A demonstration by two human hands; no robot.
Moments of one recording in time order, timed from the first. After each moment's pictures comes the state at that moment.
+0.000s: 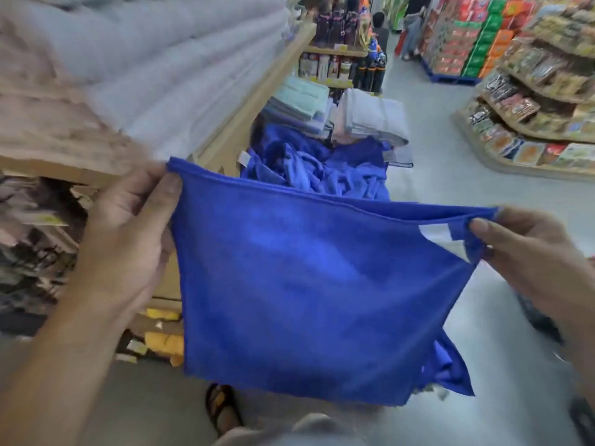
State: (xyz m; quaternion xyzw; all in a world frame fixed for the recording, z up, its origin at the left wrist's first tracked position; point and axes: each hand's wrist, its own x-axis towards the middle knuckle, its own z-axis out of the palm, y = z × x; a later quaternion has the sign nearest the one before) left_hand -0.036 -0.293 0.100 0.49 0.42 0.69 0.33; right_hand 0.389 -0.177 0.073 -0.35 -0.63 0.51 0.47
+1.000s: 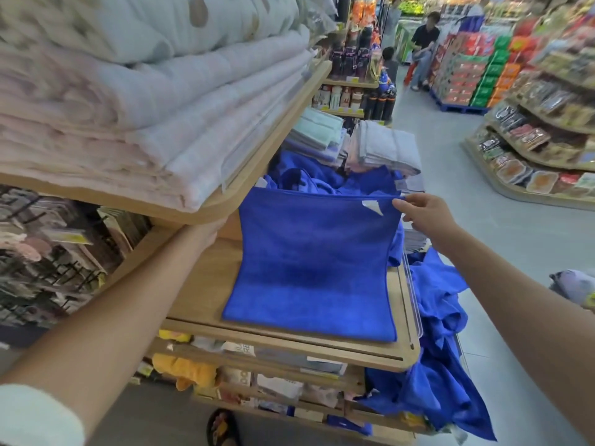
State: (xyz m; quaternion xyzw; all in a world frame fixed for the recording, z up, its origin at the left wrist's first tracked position) left_hand -0.124 -0.102 -0.011 0.34 0.64 0.55 0.41; right_hand 0.295 -0.019 0.032 -0.57 -0.61 0.38 0.39
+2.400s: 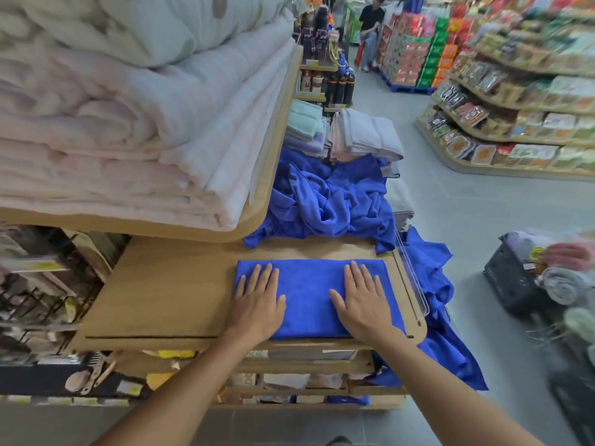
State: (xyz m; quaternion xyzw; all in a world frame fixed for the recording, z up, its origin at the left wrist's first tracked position) left_hand -0.050 -0.196 -0.136 0.71 0.70 0.07 0.06; right_hand 0.192 -0.175 -0.118 -0.65 -0.76 0.09 0.04
